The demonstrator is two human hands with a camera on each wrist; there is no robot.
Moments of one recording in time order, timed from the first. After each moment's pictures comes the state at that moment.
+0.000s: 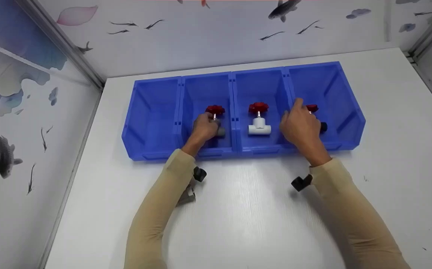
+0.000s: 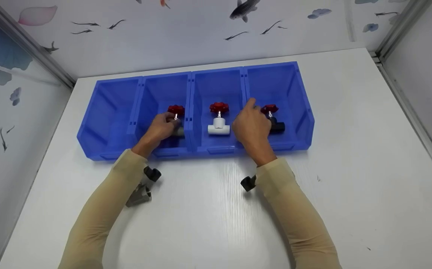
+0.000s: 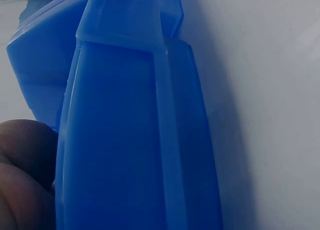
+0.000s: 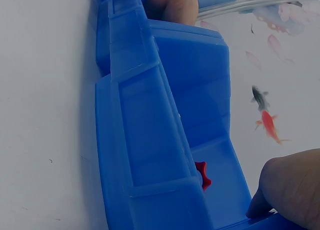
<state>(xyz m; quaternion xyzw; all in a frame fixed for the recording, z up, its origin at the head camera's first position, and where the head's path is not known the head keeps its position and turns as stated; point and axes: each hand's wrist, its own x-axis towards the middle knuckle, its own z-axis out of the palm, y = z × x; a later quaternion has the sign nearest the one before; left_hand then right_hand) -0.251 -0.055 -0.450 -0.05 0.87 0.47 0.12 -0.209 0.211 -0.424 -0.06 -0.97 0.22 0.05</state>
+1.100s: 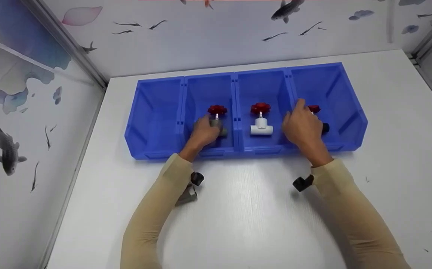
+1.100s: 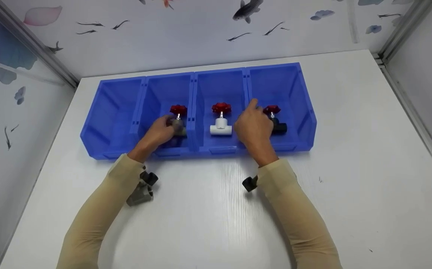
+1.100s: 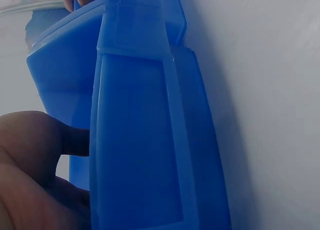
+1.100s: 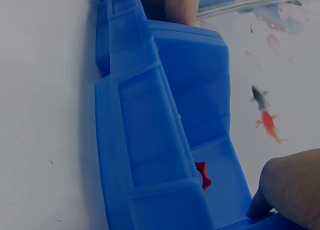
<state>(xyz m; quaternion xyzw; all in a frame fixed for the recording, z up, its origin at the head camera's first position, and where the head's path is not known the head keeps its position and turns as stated) -0.233 -0.064 -0.443 -0.02 0.89 0.44 0.12 -0.210 0.211 -0.425 -0.05 -0.97 0.23 0.05</state>
